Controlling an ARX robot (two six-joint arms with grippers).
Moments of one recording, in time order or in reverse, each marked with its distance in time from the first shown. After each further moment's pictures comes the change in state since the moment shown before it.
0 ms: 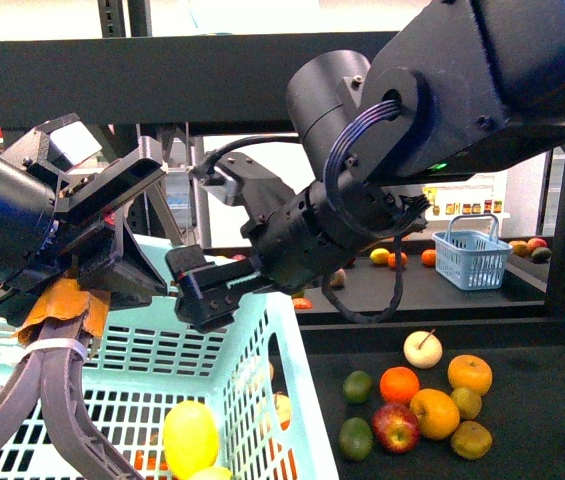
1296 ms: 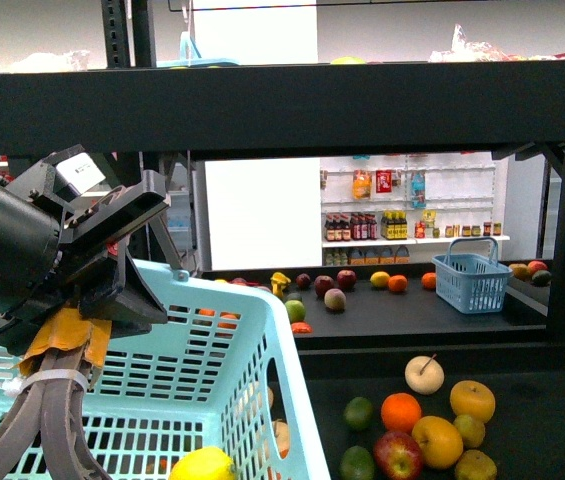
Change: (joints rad) left arm 0.000 0.000 0.000 0.000 -0.001 -0.002; right arm -0.439 -1.373 -1.405 0.584 0.309 0.235
